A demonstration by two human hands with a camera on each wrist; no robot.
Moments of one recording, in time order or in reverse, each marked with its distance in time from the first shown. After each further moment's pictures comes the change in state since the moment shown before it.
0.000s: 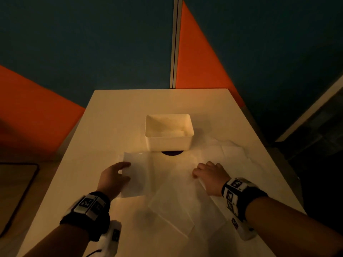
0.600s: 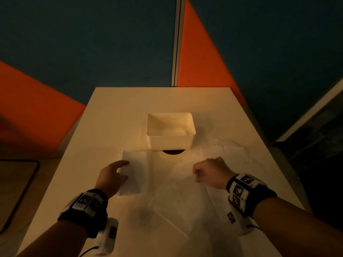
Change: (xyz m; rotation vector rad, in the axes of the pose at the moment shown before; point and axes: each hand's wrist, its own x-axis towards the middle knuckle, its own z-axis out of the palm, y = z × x) left_hand 0.012 -0.015 -0.004 0.088 -0.020 0.048; right_hand 0.000 0.000 -0.022 0.287 0.108 -0.001
